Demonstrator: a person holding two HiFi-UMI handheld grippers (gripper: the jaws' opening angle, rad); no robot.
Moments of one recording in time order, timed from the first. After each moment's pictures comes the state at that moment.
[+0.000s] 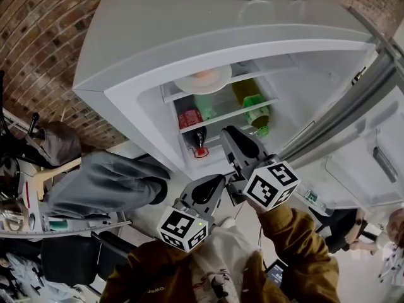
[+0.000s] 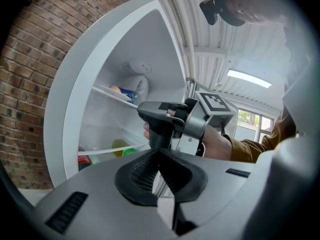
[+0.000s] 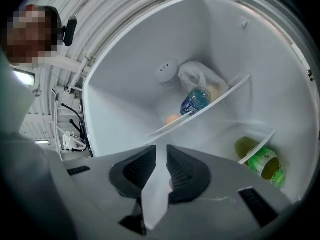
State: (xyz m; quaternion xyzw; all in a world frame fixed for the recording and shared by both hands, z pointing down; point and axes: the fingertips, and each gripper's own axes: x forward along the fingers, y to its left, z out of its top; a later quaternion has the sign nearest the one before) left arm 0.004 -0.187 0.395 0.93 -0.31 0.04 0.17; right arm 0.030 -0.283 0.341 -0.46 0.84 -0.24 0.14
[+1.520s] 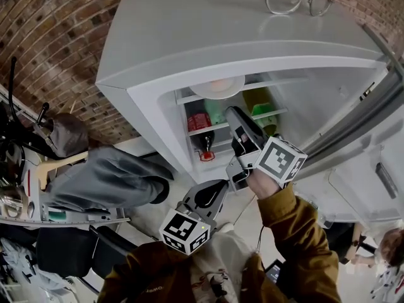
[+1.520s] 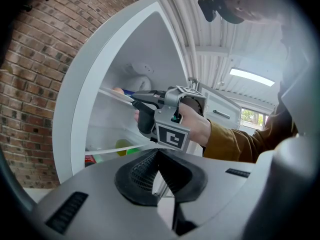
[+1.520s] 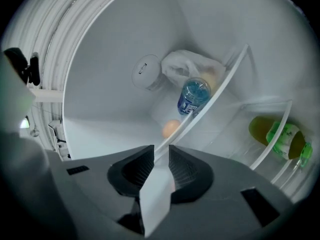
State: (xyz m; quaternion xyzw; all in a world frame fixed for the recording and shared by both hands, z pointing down) left arm -0.002 -0.187 0.397 0.93 -0.33 0.04 0.17; right arm 0.028 -0.342 0.313 -0.41 0.81 -0.35 0.22
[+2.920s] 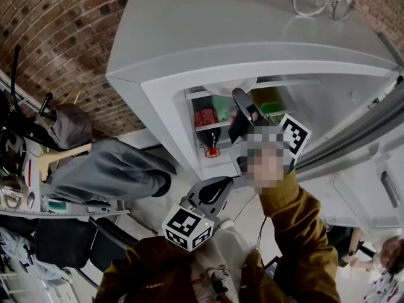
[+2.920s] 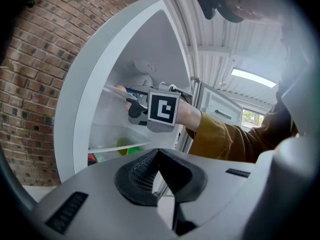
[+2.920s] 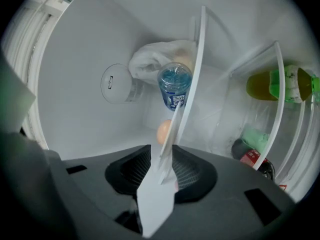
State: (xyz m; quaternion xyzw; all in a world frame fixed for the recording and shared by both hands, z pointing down) left arm -0.005 -0.192 0.401 0.92 -0.33 0.04 0.18; right arm 0.024 -0.381 0.312 -0.34 0.73 -0.49 0.32
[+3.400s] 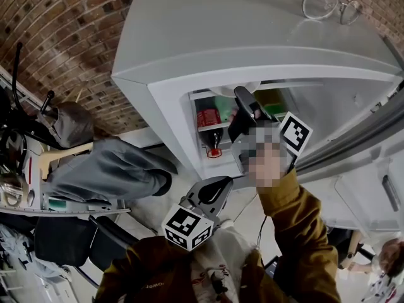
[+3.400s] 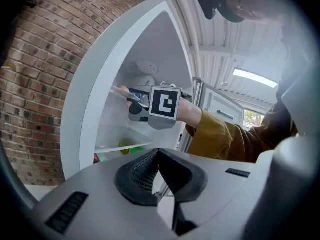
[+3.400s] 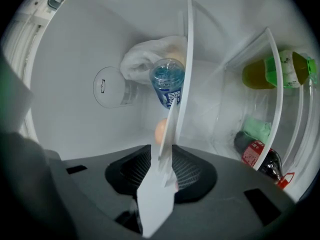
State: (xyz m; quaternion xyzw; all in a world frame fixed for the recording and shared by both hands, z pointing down) left arm -0.012 -0.196 0.401 0.92 -0.34 0.04 0.18; right arm 0.019 -0.389 0.313 -0.33 0.71 -0.53 0.34
